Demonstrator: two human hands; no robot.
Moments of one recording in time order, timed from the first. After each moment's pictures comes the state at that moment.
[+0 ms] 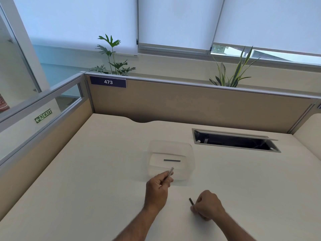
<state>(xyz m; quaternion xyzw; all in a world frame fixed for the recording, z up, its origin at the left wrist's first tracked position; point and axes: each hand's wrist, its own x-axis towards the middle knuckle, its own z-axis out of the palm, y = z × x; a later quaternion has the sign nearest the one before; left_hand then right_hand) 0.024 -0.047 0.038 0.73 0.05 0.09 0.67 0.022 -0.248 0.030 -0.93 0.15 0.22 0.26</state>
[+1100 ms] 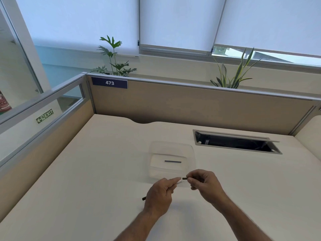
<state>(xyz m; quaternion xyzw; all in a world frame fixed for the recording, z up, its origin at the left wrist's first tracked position) 0.016 -0.043 0.038 0.88 -0.09 0.05 0.47 0.040 -0.231 0.083 -0.83 0.00 0.04 0.56</state>
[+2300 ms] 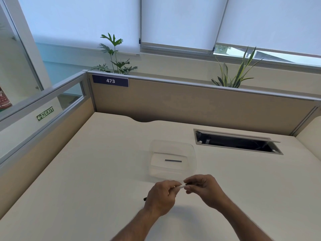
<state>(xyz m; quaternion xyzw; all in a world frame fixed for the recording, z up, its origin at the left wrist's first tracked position) 0.017 -0.043 0.041 0.88 -0.13 0.03 0.46 0.040 -0.240 0.066 -0.83 -0.09 0.08 0.54</state>
